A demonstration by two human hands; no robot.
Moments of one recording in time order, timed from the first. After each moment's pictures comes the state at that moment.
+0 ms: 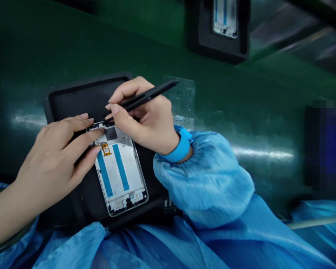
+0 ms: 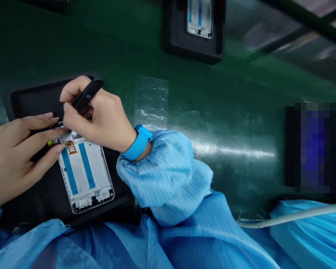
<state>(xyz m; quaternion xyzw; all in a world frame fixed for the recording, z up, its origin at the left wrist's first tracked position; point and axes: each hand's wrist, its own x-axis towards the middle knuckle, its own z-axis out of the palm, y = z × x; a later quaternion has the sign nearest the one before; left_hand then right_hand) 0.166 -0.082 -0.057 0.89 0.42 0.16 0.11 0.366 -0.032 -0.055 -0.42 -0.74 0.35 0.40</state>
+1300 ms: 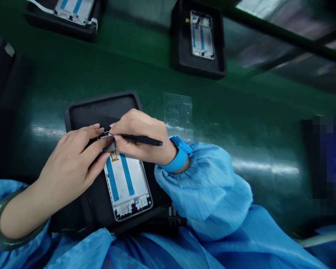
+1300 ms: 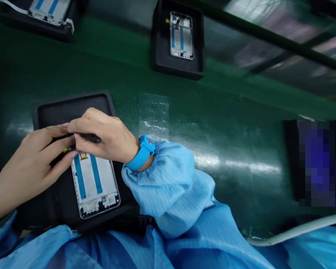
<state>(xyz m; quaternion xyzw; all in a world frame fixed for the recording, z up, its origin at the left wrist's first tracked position) 0.169 -0.082 -0.061 0.89 0.42 0.17 0.09 0.367 -0.034 -0.062 -0.29 -0.84 0.22 0.42</state>
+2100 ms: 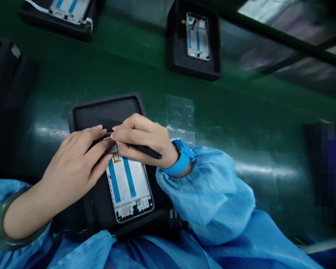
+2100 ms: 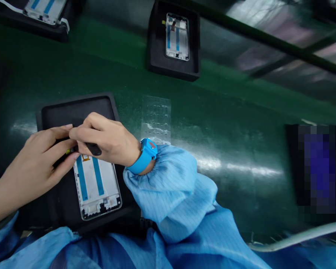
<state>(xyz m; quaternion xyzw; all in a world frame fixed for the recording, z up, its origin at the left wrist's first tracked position) 0.170 -0.083 -0.063 0.88 0.43 0.16 0.10 0.373 -0.039 -0.057 -0.28 -0.87 0.19 0.35</state>
